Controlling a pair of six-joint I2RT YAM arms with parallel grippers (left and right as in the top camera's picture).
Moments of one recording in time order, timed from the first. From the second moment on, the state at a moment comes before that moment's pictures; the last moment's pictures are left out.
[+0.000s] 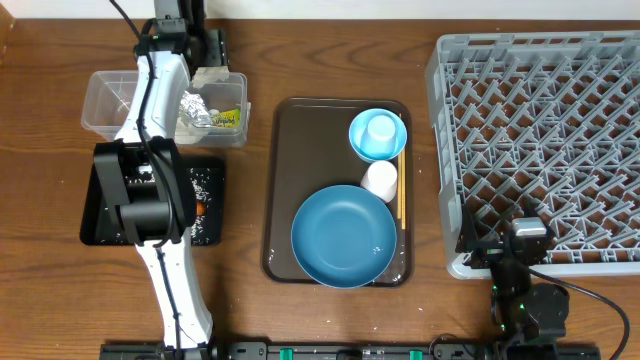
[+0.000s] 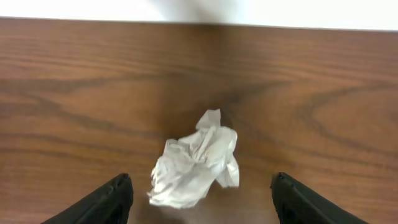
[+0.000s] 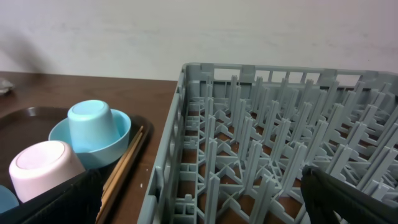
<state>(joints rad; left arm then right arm) 0.06 2.30 2.00 -0.57 0.01 0.01 0.06 0.01 0.01 -0.07 -0.01 -0.01</state>
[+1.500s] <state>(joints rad) 0.07 2.21 2.00 -0.66 0.02 -0.08 0.06 0.01 0.01 -0.07 -0.01 -0.01</state>
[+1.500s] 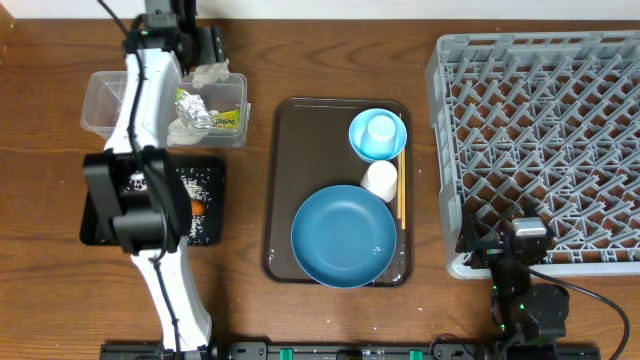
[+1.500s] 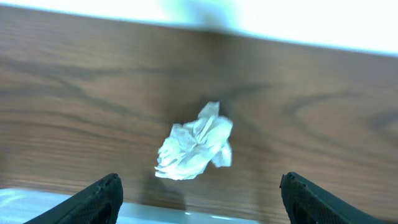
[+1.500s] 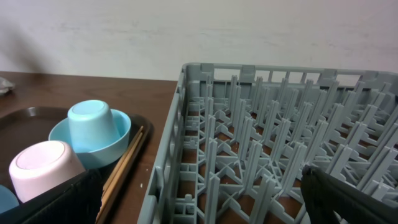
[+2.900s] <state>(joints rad) 0.33 1.81 2.01 -1.60 -0.17 -0.86 0.06 0.01 0.01 -0.07 -0.01 -0.01</state>
